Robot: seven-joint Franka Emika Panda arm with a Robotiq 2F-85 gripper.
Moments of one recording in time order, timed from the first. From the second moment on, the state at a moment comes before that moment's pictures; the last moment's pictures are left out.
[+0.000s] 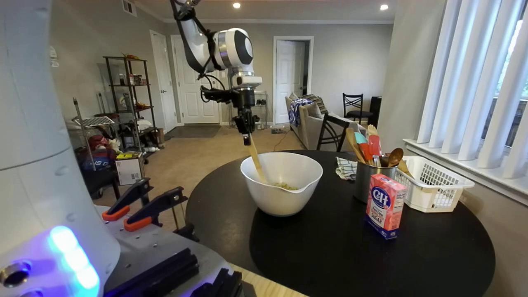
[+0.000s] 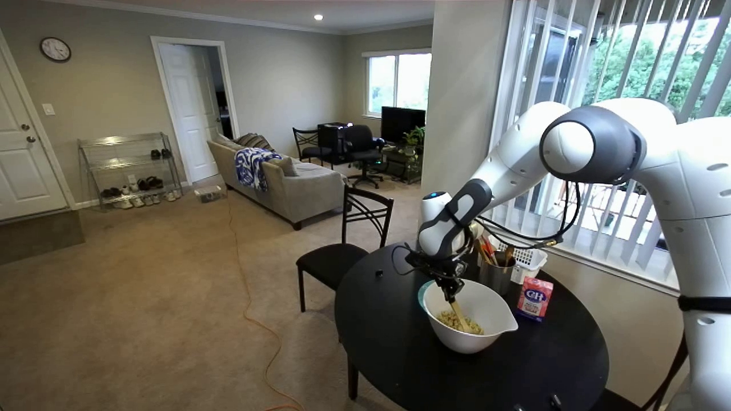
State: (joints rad) arm 0.27 0.55 -0.10 -2.01 -0.15 2.37 1.70
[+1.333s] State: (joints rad) arm 0.17 0.54 -0.04 -2.11 0.16 2.77 1.30
